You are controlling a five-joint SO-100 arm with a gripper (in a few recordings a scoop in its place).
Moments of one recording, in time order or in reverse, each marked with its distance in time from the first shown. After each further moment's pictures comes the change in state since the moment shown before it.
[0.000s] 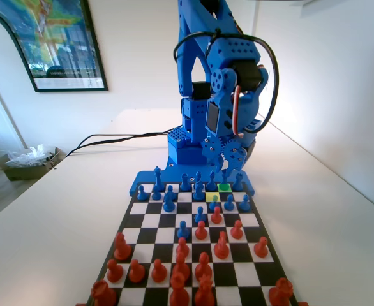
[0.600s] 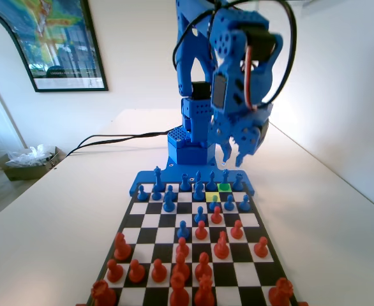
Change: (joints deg) arm 1.8 11.2 -14.7 17.9 -7.2
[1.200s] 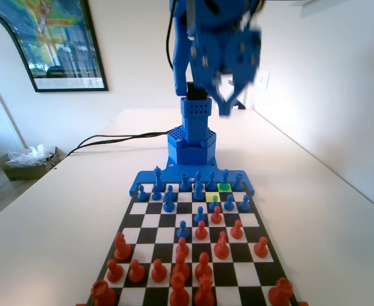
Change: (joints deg) arm 14.5 20.0 -22.3 19.1 -43.7
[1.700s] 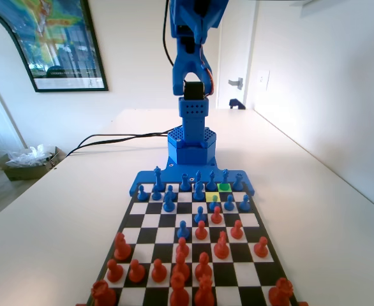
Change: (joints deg) arm 2.3 26.8 12.7 4.7 -14.0
